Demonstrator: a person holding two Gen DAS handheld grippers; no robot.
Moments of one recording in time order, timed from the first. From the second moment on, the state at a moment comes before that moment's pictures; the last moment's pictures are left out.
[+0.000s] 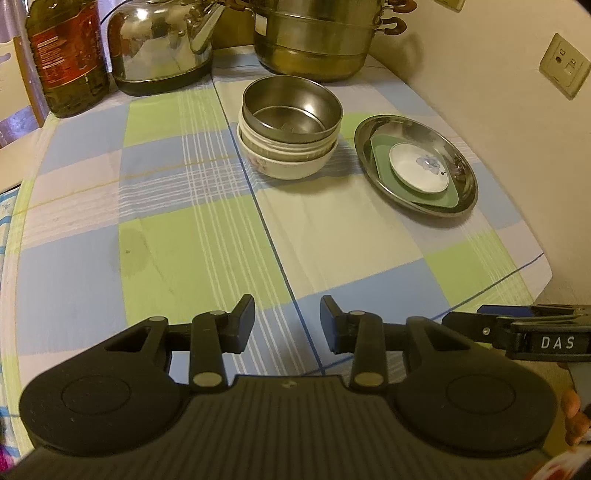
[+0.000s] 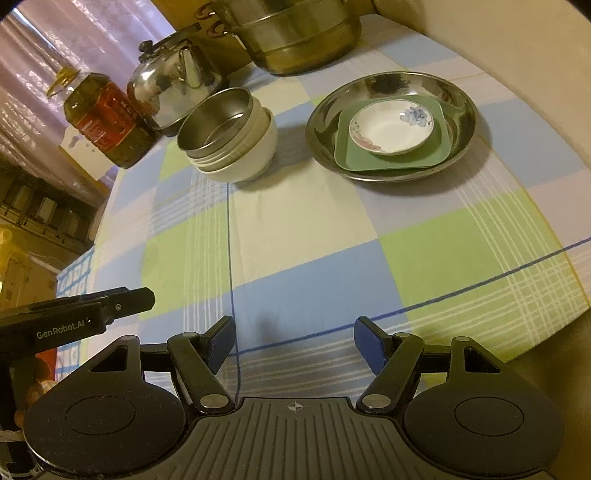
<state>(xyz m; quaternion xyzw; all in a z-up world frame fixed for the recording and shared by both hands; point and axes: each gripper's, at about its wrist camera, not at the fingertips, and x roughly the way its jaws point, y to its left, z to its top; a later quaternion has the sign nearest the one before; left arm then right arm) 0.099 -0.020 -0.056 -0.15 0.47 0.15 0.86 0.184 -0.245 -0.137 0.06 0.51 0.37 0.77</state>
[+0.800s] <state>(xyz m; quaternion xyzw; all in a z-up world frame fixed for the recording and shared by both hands) 0.196 0.095 -0.040 -0.14 0.35 0.15 0.91 0.275 -0.149 -0.092 0.11 0.35 0.40 0.84</state>
